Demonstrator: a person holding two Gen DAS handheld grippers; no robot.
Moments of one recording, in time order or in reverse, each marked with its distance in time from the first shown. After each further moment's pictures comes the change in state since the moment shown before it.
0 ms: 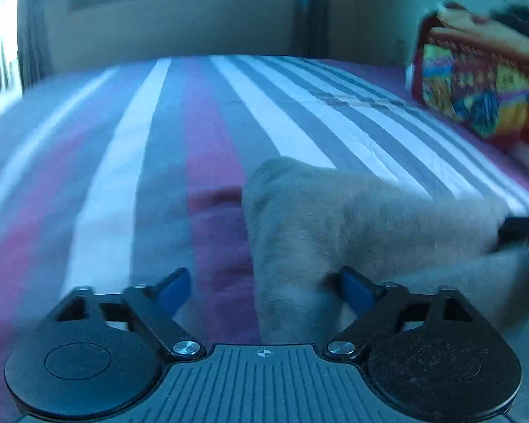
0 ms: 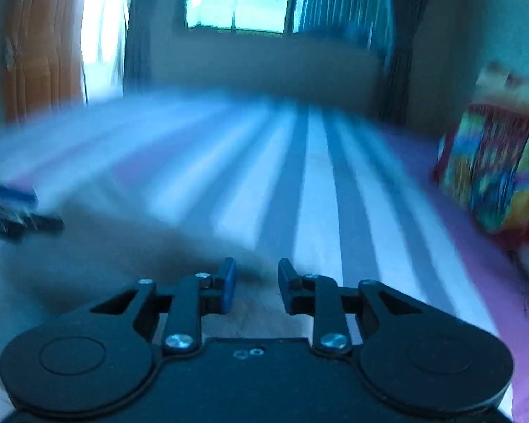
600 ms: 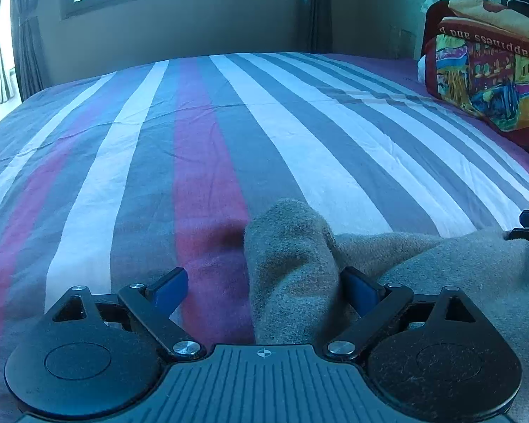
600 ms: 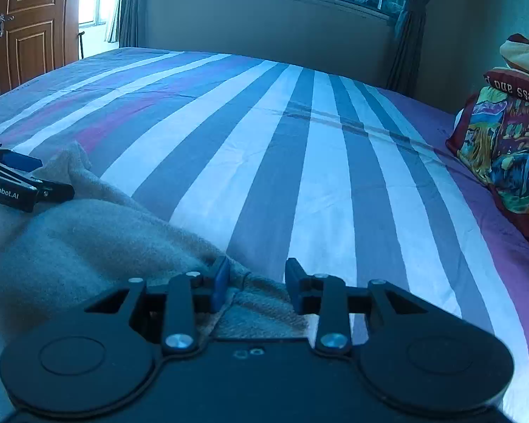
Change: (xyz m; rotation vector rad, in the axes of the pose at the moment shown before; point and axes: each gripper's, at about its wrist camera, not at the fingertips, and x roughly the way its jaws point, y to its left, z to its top) left arm 0.045 -0.013 0.028 0.068 0.004 0.049; right arm 0.045 -0.001 0.000 -0.007 0.008 0.014
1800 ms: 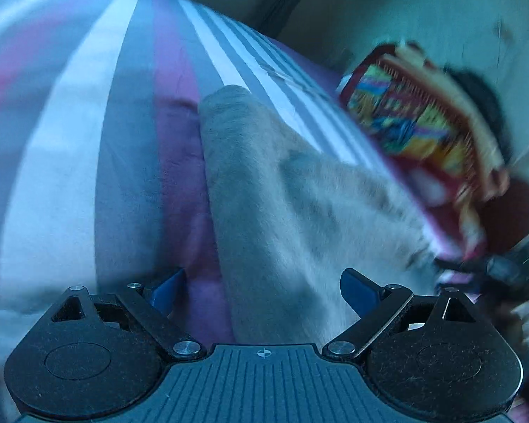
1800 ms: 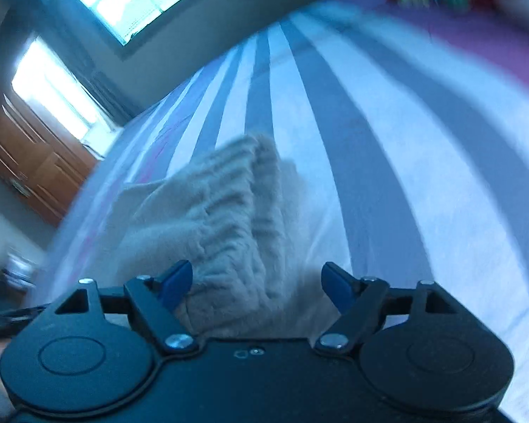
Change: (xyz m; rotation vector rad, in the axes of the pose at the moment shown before) left arm -0.081 0.070 -0.092 -0.354 0.108 -0.548; right arm -0.093 -0.089 -0.098 0.699 0.090 0.423
